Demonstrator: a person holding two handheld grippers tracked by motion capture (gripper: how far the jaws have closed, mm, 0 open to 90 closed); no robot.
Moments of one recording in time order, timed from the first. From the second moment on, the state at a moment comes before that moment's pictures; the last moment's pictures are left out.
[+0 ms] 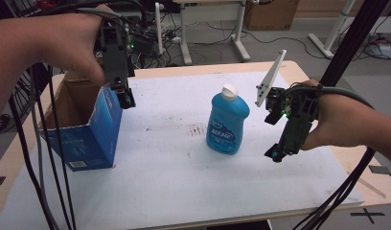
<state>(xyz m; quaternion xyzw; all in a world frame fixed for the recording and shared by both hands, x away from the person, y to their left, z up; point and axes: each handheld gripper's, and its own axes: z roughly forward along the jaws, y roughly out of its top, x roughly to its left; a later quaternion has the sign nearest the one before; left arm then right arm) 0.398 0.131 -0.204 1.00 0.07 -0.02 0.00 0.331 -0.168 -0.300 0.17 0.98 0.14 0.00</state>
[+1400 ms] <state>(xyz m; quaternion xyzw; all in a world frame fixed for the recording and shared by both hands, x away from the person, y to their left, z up) 0.401 0.130 -0.208 1.00 0.07 -0.02 0.00 0.369 -0.179 -0.377 0.29 0.87 0.41 -0.01</state>
